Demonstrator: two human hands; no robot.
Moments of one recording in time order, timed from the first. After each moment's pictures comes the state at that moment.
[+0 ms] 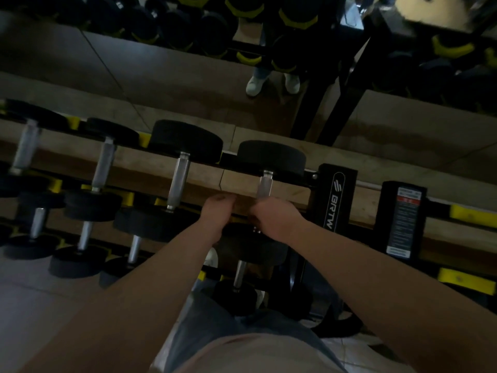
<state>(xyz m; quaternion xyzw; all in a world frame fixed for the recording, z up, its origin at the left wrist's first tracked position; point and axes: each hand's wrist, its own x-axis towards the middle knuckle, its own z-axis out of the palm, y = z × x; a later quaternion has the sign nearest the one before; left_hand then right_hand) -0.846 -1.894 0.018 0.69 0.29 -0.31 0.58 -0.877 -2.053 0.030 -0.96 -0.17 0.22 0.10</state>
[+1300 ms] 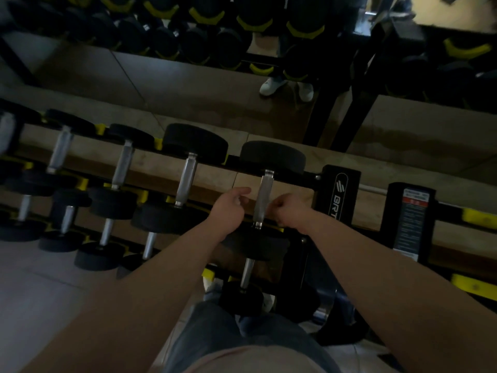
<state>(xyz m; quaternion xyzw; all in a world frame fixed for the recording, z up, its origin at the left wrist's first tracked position) -0.872 -1.907 0.051 0.83 0.08 -0.29 0.47 -0.883 -2.086 0.038 -0.82 0.18 0.34 0.42</state>
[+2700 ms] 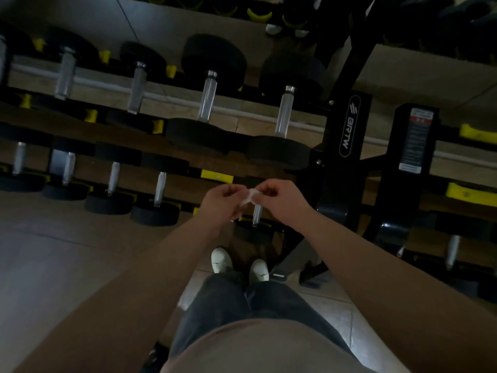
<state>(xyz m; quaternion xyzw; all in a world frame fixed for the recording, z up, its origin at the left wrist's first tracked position) -1.051 -1.791 0.031 0.70 0.19 -0.32 0.61 -1.076 -1.958 0.050 -0.84 0.13 0.20 0.49</state>
